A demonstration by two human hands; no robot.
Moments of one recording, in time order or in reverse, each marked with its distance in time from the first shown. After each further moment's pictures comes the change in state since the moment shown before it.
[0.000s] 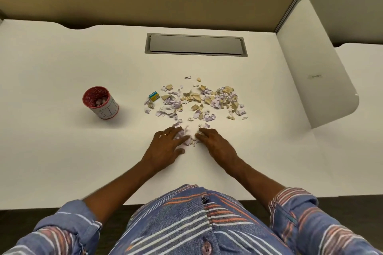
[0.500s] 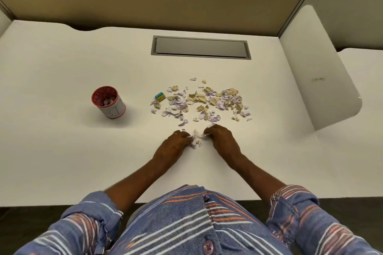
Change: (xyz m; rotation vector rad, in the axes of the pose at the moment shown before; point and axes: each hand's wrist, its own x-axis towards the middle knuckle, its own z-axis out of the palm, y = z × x) left_hand 0.007 0.008 -0.003 -0.264 0.144 0.079; right_hand 0.018 -0.010 -0.012 0.196 0.217 0.186
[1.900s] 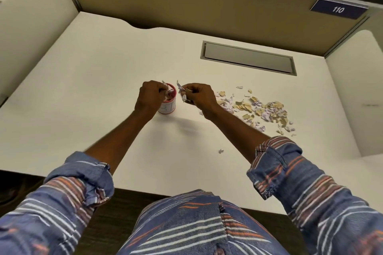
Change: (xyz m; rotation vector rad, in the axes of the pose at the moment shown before) left_hand -0.035 -0.168 -0.196 -0.221 0.435 -0.623; right_hand 0.158 -0.251 0.038 0.950 -0.154 0.288
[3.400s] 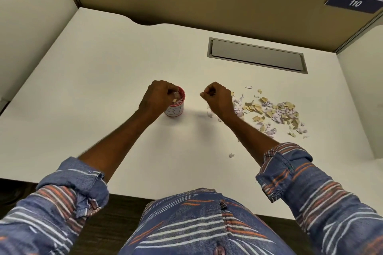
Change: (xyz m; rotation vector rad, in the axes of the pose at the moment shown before) left_hand 0.020 -0.005 -0.011 0.068 -0.185 0.057; right_hand 0.029 0.025 -0.019 -0.572 0.274 -0.149
